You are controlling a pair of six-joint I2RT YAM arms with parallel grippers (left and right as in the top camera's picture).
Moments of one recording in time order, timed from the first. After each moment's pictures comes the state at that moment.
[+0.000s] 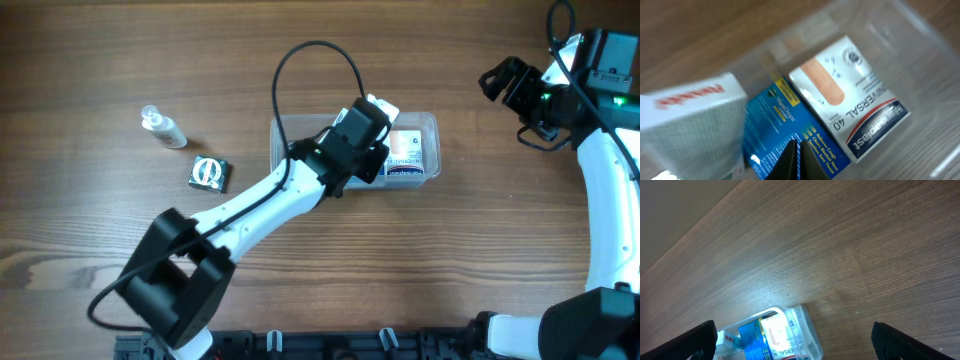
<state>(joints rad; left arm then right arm) -0.76 1.82 1.25 -0.31 -0.04 -0.12 -0.20 1.53 1.41 -0.85 -0.30 0.39</state>
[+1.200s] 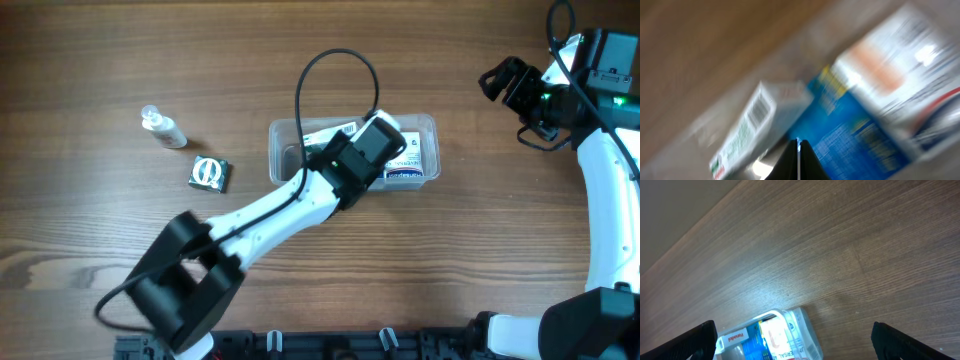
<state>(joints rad) -0.84 1.82 1.25 -0.36 -0.38 -0.02 -0.20 1.53 1.41 -0.85 -0.30 0.39</state>
